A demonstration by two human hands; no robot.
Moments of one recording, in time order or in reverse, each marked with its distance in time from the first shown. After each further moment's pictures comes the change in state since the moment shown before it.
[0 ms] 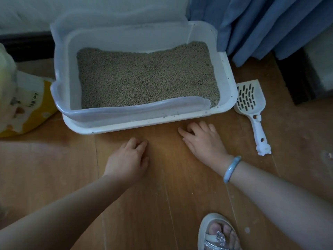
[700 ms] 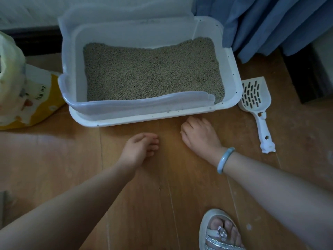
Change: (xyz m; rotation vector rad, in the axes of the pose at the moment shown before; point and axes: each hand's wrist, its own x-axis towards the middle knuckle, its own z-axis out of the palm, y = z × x) left_hand 0.011 0.021 -0.004 -1.358 -0.044 -0.541; right_hand 0.017 -0.018 0.001 0.037 -0.008 -0.020
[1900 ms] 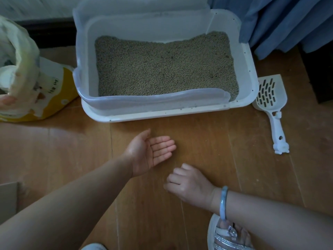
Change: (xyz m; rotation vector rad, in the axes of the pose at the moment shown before) left_hand 0.005 0.004 -0.017 -0.506 -0.240 -0.463; right_hand -0.077 -0.077 0.028 0.282 0.047 -0.543
